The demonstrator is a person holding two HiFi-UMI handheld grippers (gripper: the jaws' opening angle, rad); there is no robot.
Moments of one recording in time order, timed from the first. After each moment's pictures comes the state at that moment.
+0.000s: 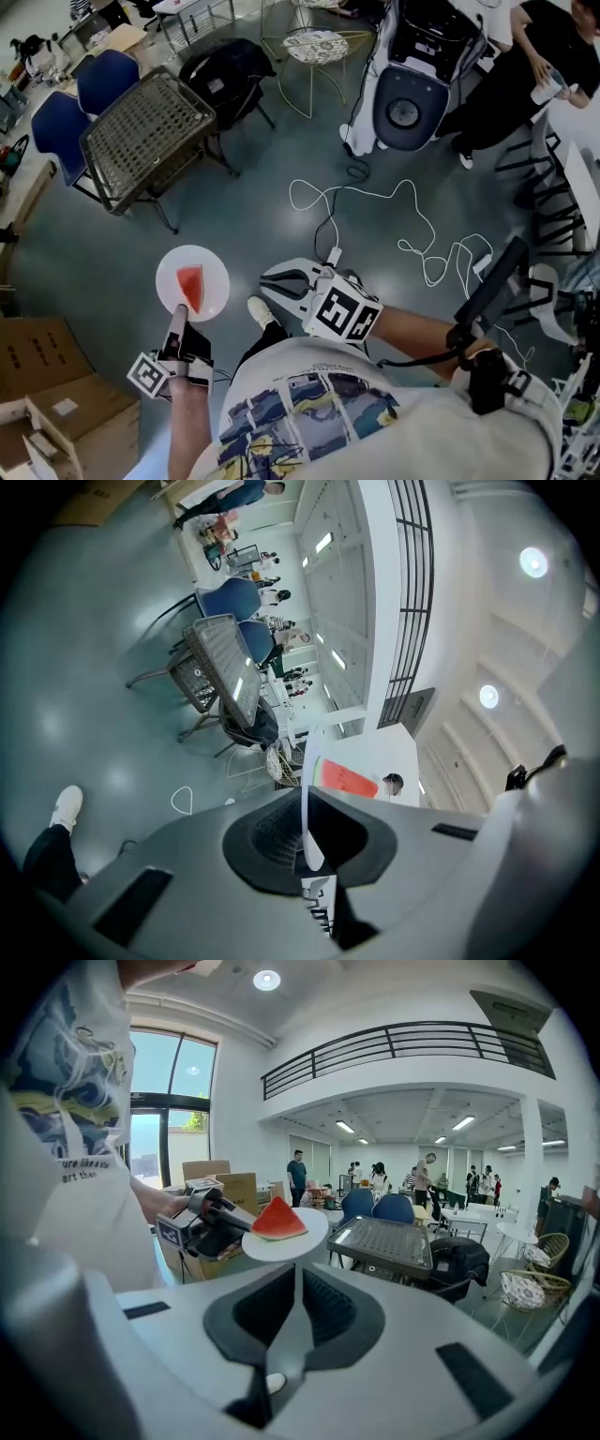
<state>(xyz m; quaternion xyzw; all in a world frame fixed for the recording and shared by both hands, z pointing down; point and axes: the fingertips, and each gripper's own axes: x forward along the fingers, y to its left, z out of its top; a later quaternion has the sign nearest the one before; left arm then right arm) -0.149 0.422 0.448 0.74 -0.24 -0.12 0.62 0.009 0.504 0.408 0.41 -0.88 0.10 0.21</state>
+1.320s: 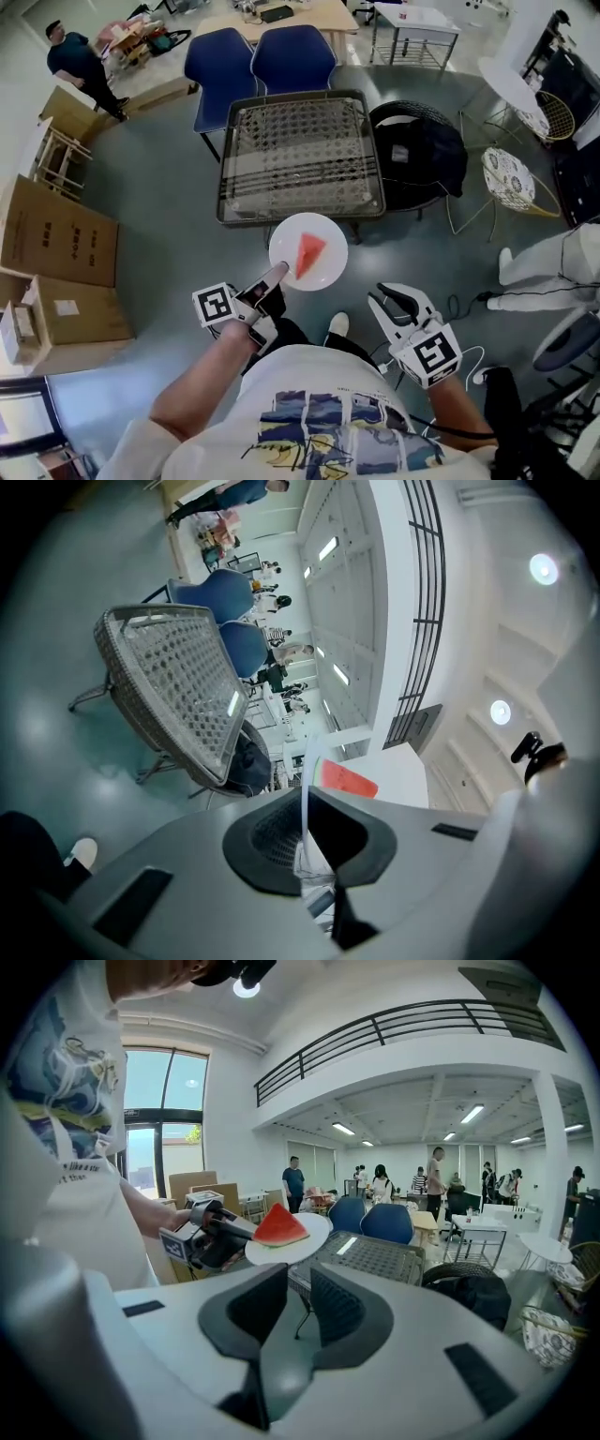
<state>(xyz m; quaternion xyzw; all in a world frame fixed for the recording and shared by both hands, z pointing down) -0.011 0.052 0.454 0.72 -0.27 -0.17 0.62 0.152 0.122 0.400 0.39 -0.90 0.09 0.17</state>
